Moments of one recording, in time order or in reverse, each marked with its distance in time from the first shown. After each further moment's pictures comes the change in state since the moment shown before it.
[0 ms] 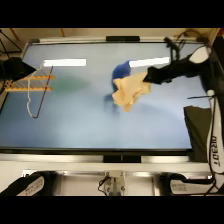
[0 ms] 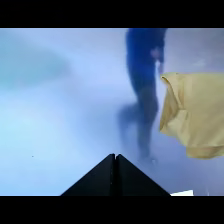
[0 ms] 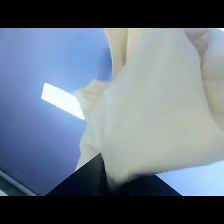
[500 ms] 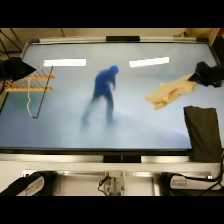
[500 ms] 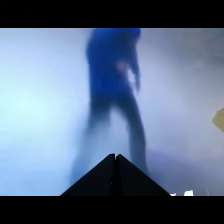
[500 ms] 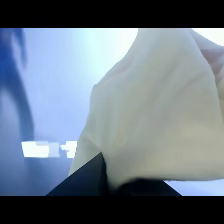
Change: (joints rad) left arm 0.000 0.000 0.000 0.000 0.001 0.000; right arm -0.420 0.011 0.089 -0.104 0.180 0.073
